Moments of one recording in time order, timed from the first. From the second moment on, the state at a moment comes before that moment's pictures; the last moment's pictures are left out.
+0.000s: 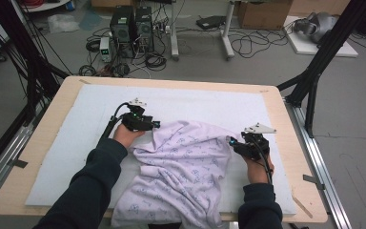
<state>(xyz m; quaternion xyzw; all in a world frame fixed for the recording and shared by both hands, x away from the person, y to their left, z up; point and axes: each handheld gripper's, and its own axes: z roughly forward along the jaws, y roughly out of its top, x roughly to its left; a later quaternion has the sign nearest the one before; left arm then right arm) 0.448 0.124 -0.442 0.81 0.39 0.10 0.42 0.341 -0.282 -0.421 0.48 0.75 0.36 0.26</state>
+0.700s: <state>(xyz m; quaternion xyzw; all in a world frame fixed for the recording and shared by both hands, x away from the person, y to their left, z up) 0.507 0.181 -0.437 0.76 0.50 0.25 0.34 0.339 -0.265 -0.428 0.45 0.77 0.37 0.25</state>
